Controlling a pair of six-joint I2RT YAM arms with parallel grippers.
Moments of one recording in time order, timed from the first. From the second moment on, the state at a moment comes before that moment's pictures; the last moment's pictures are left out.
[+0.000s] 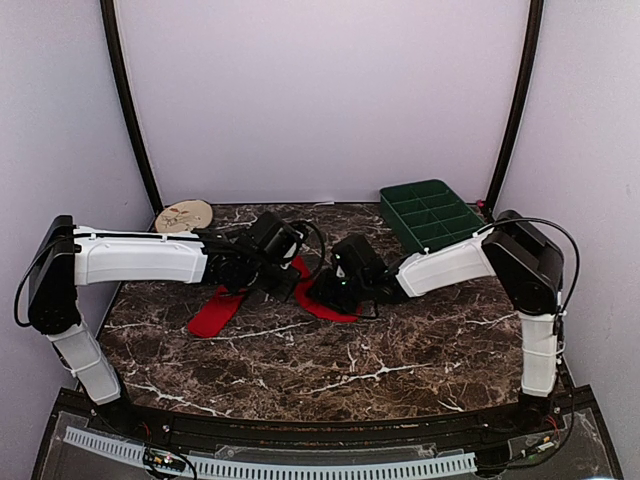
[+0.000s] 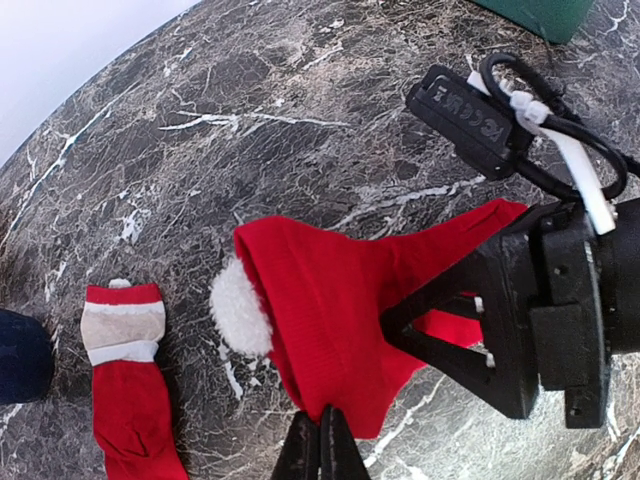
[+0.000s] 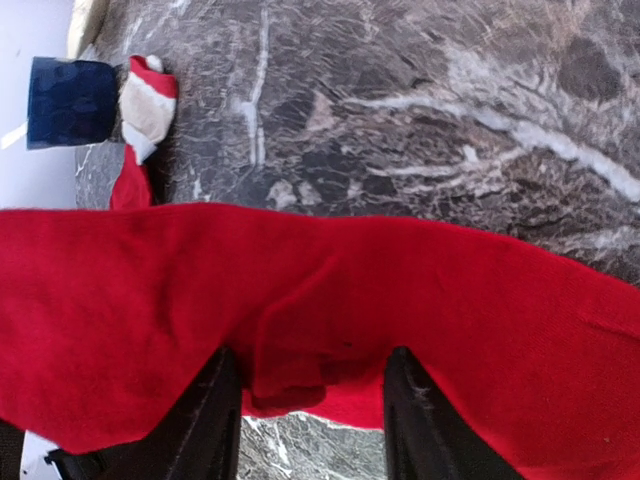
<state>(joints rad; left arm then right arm) -0.91 1.70 1.22 -0.42 -0.36 -0.21 0.90 2.04 1.23 0.09 -0.09 1.06</state>
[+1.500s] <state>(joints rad) -0.90 1.41 1.17 -0.38 -0.43 -0.08 0.95 2.17 1.57 0.17 -0.29 1.11</state>
